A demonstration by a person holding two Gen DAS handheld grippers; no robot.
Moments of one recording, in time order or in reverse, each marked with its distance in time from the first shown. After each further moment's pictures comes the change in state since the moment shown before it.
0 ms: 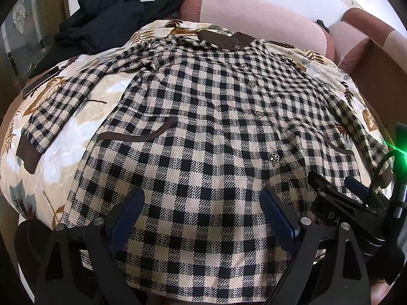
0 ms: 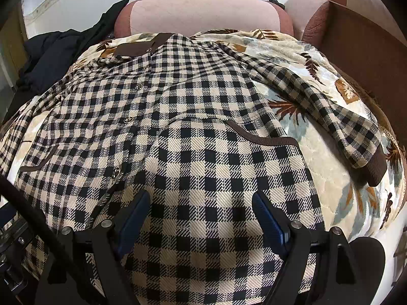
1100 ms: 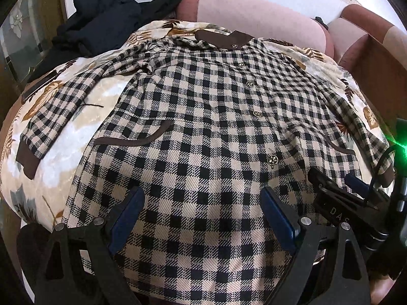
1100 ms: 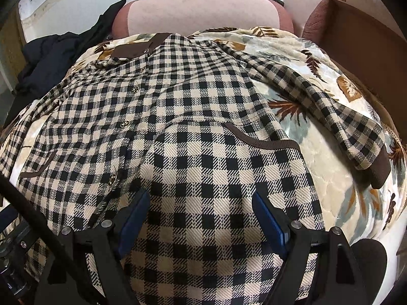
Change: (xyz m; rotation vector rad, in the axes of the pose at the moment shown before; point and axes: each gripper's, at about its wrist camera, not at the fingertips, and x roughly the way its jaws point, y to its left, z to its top) left arm 0.002 -0.003 0.002 0.008 0.002 0.009; right arm 0.007 -0.003 0.006 0.021 0.020 0.013
